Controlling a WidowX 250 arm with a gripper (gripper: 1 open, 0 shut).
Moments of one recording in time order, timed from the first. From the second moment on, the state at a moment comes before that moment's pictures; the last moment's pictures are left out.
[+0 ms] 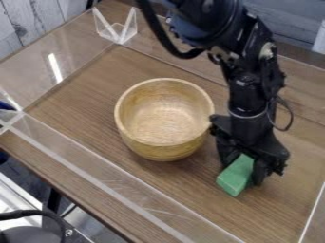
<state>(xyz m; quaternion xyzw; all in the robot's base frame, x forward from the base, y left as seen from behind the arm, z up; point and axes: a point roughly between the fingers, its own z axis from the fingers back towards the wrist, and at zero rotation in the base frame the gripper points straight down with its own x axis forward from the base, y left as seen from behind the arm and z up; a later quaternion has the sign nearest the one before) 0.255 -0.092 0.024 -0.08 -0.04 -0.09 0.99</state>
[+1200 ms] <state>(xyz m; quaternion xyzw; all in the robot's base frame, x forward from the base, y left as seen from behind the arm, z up) 0.279 -0.070 0.146 -0.08 -0.14 -0.02 0.99</state>
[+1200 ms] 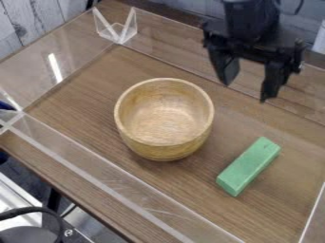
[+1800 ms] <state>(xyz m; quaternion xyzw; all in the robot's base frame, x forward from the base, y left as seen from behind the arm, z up) 0.278 -0.082 0.096 -0.04 -0.09 -0.05 0.99</state>
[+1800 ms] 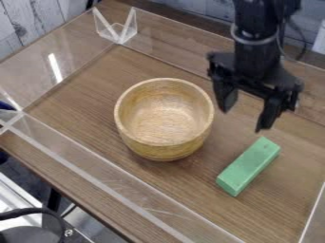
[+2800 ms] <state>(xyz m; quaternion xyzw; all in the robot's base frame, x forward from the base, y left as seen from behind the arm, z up) 0.297 -0.073 0.060 -0.09 -0.08 -0.02 0.99</state>
